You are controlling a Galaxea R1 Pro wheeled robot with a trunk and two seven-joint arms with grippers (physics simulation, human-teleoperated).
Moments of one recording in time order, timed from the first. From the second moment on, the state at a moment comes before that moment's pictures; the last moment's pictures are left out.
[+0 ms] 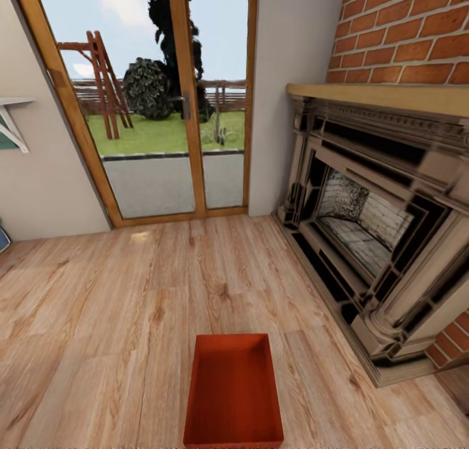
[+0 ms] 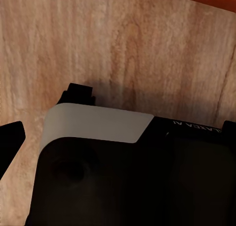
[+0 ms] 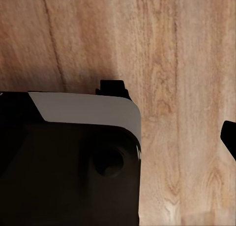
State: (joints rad) left arm -0.36 0.00 0.01 0.00 0.24 0.04 -0.04; right arm -0.30 0.04 0.67 0.03 -0.62 -0.05 -0.12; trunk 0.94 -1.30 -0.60
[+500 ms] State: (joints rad) left arm -0.36 -0.01 0.01 0.00 0.24 0.04 -0.04; right arm -0.30 0.04 0.67 0.03 -0.63 -0.05 -0.12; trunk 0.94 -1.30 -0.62
